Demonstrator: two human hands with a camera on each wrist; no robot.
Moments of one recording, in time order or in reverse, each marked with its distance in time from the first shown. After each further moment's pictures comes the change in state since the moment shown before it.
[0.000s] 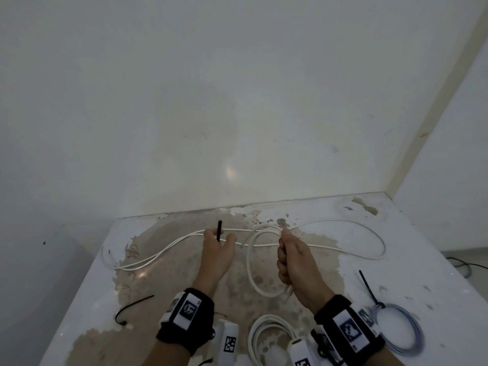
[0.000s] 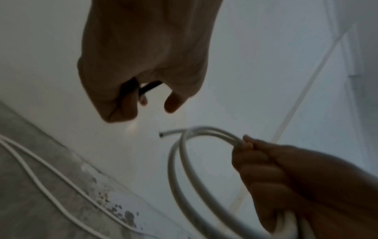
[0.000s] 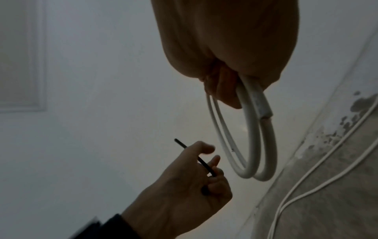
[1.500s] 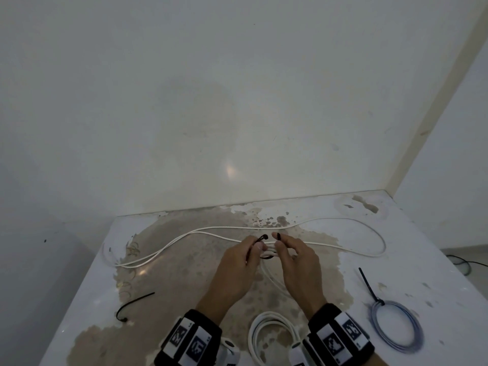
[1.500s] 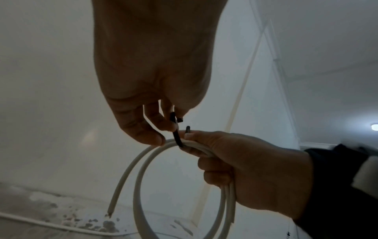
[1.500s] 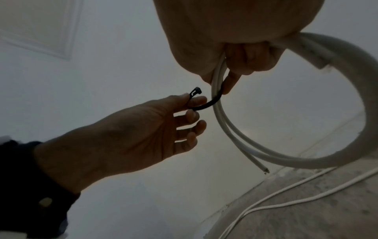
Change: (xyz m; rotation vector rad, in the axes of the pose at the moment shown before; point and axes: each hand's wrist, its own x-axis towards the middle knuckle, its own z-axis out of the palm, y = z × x) left_hand -0.046 0.002 0.004 0.182 -0.285 0.509; right_hand 0.005 0.040 -0.008 -0.544 0.277 -0.363
